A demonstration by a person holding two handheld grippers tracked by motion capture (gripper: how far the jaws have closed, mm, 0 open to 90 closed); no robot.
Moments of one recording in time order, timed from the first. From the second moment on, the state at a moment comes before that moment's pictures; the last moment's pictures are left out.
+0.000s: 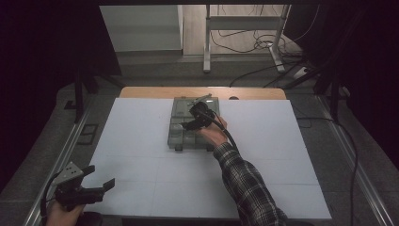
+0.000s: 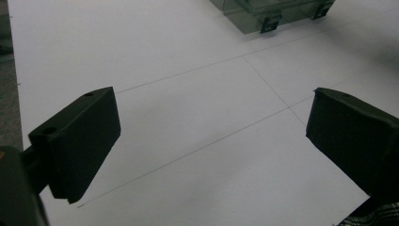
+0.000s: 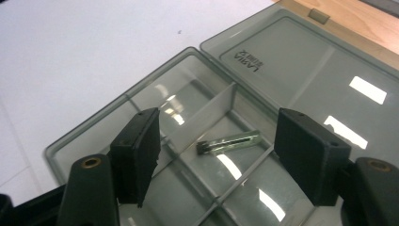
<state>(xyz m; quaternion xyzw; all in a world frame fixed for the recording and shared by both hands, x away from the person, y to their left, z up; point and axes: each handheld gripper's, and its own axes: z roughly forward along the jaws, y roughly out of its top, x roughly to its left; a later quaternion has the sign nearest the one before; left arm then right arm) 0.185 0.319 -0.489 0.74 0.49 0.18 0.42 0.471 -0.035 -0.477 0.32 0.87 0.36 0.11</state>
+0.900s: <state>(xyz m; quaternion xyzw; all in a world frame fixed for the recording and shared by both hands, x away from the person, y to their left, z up) 0.185 0.319 -0.489 0.74 0.49 0.18 0.42 0.437 -0.054 -0.466 0.30 0.88 0.37 0.08</state>
